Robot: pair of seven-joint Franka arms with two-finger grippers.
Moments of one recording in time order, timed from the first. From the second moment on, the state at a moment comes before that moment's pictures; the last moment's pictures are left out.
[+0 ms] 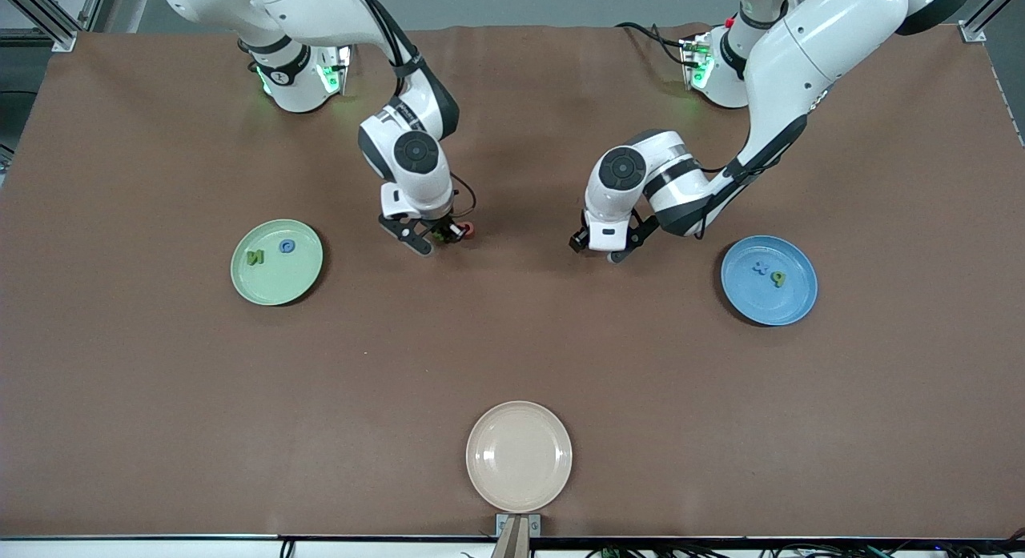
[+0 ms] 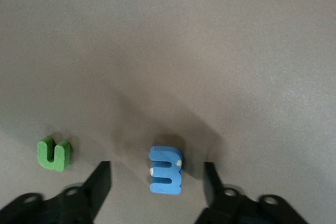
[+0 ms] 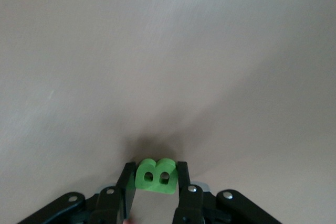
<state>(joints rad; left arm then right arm) 0.13 0.68 -0.83 -2.13 0.62 2.40 -1.87 0.80 0.42 -0.11 -2.17 0.04 2.49 1.24</state>
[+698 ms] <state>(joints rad) 0.13 0.68 -0.83 -2.13 0.62 2.42 -1.88 0.47 0.22 -0.16 -2.32 -0.01 2.43 0.66</state>
